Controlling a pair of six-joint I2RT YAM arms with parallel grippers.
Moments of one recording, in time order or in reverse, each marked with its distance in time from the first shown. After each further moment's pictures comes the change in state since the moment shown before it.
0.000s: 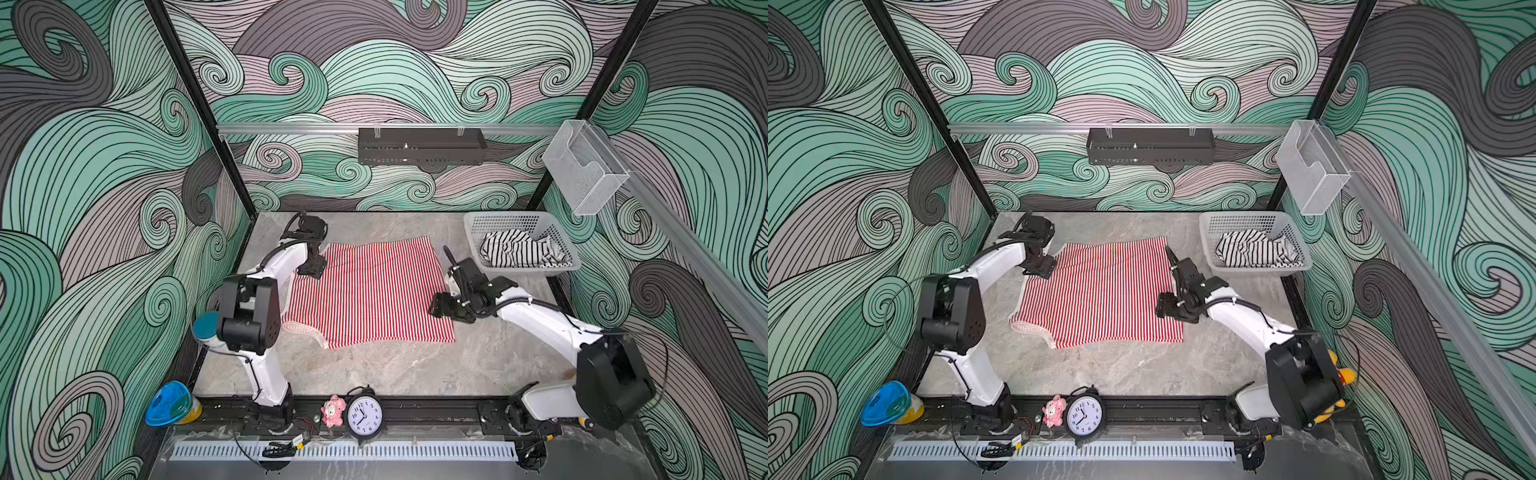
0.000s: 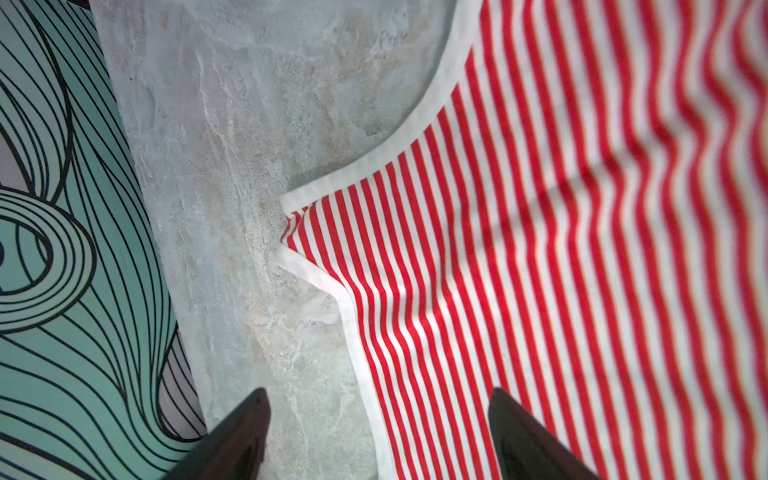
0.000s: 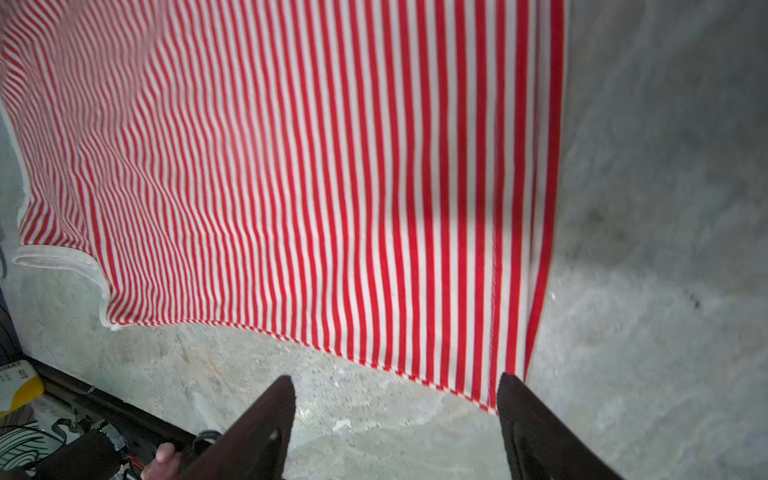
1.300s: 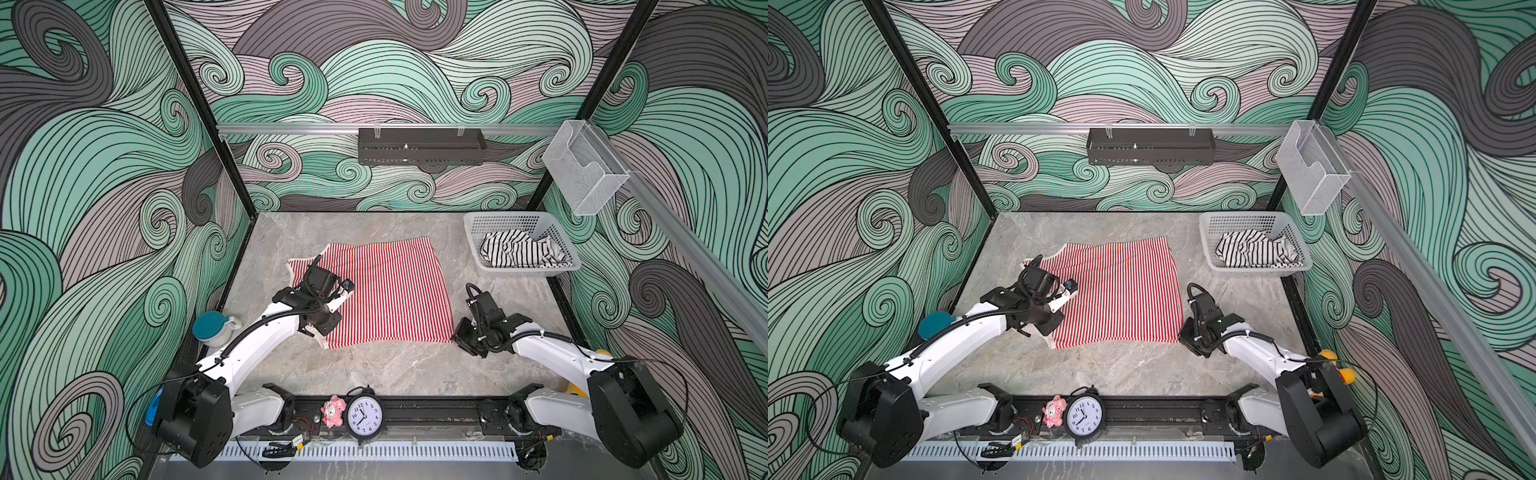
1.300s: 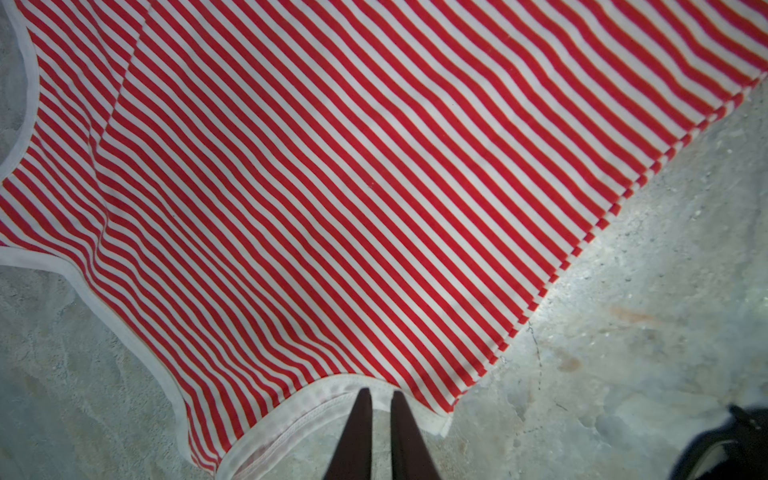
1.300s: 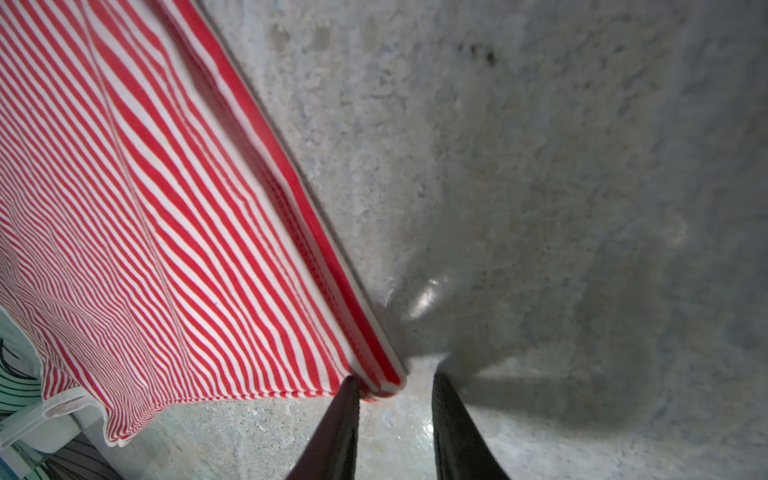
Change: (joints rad) left arm -0.277 -0.555 -0.526 -0.024 0.320 0.146; right arm -0.066 -0.129 -0.335 0.192 0.024 0.399
